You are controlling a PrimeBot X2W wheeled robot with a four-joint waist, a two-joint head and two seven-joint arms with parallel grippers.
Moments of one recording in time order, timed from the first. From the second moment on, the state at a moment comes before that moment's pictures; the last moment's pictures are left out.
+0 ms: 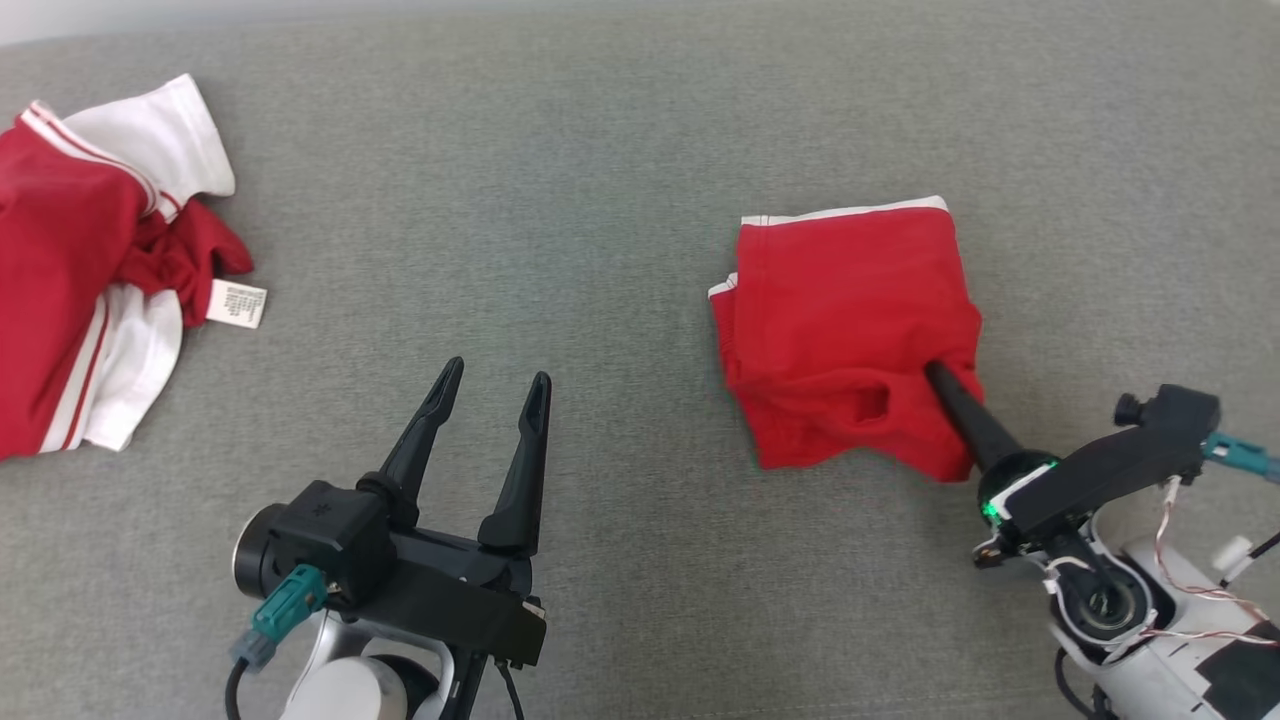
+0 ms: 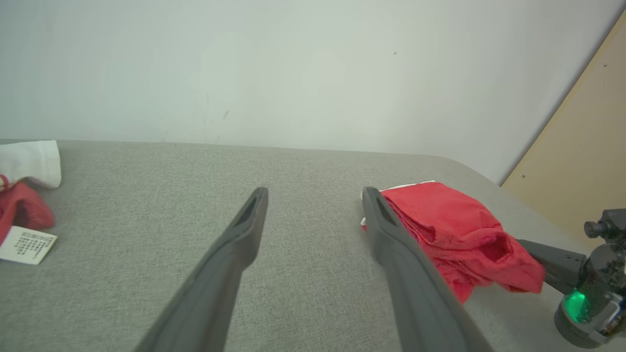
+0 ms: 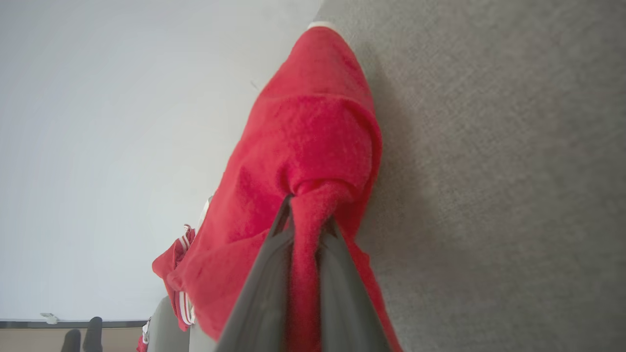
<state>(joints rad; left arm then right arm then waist) -0.24 0.18 -0.42 -0.08 -0.47 0.12 -0.09 -0.51 -0.40 0.66 0.35 1.60 0.12 -0.02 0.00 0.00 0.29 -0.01</state>
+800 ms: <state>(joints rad) -0.29 0.16 -0.46 -0.12 -0.44 0.12 -0.06 -0.83 -0.53 0.50 0.42 1.53 0.12 -0.08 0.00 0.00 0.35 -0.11</state>
